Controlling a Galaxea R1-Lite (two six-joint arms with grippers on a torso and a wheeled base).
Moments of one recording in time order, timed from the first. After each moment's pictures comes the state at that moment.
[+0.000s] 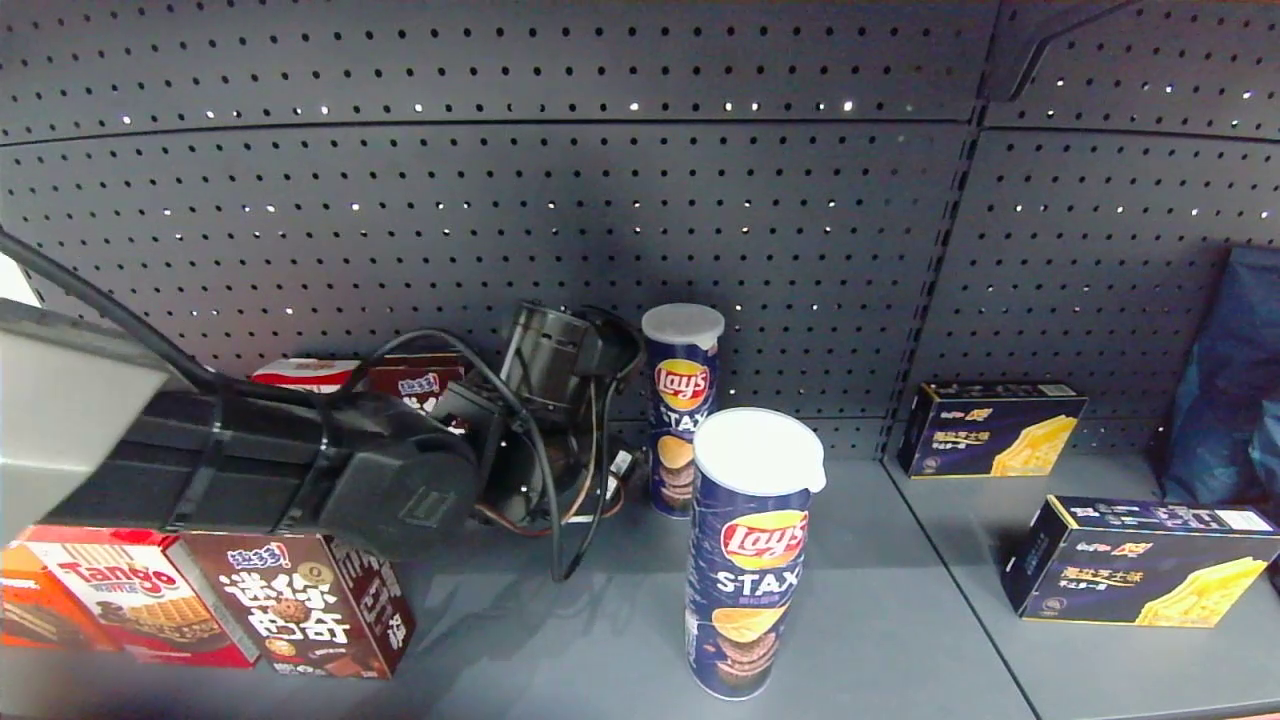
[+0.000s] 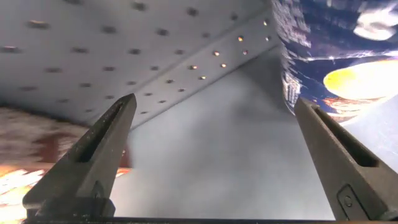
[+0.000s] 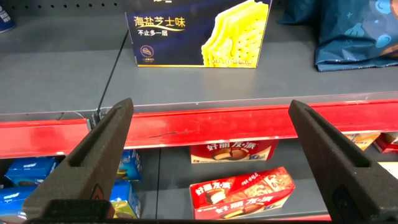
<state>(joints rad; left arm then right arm) -0.62 1.95 -1.19 -0.20 0.39 0.16 -0.11 0.09 0.00 0.00 0.03 0.00</state>
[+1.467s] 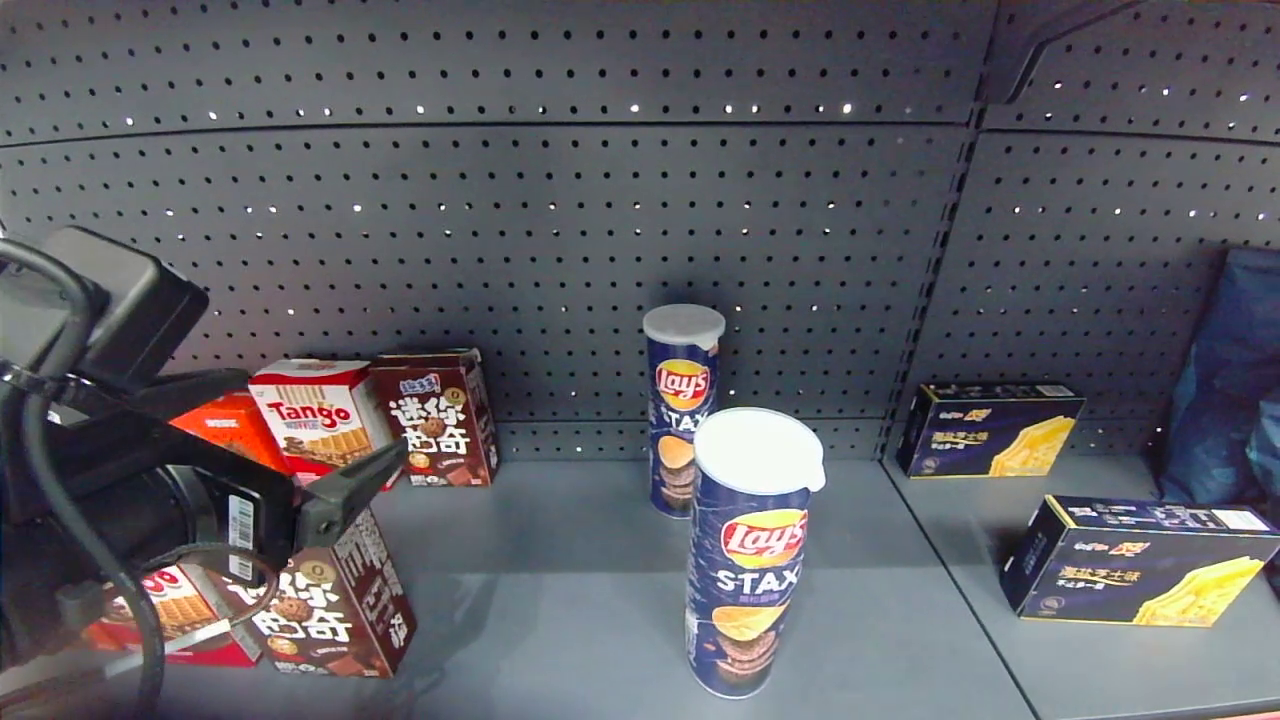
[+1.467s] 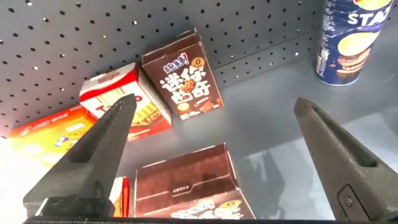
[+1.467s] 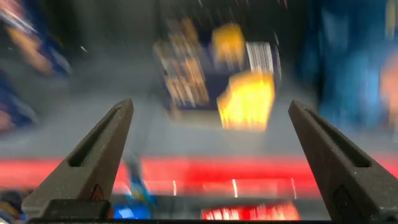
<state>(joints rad) -0.60 1.14 -0.71 -0.20 0.45 0.17 -0.01 0.39 -0.42 0.03 0.12 -0.03</state>
